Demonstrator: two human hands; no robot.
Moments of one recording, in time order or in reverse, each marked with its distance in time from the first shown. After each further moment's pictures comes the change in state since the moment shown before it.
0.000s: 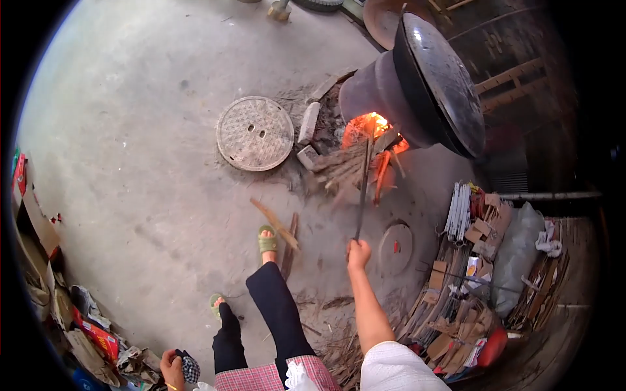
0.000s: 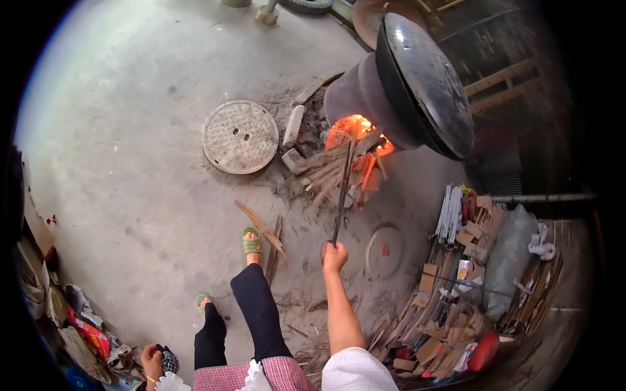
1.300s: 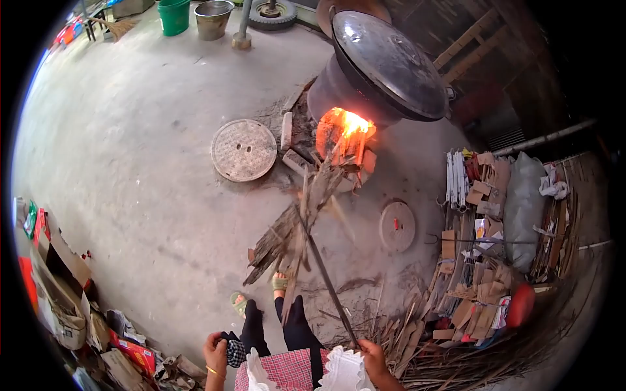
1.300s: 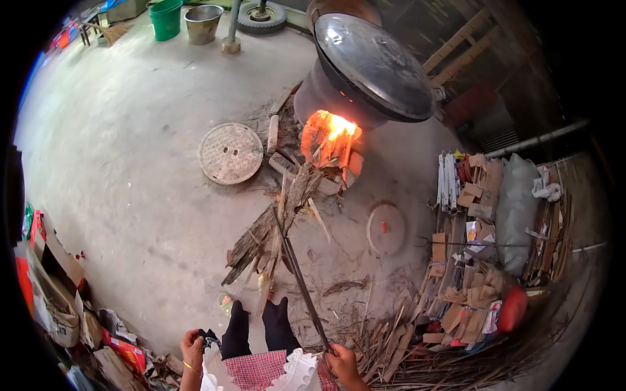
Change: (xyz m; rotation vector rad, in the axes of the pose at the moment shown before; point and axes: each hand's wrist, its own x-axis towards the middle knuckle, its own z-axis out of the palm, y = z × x) left_hand -0.111 0.075 0.061 -0.080 -0.193 0.130; right_hand -0.372 -0.107 -0.269 -0.016 -0.404 0.445
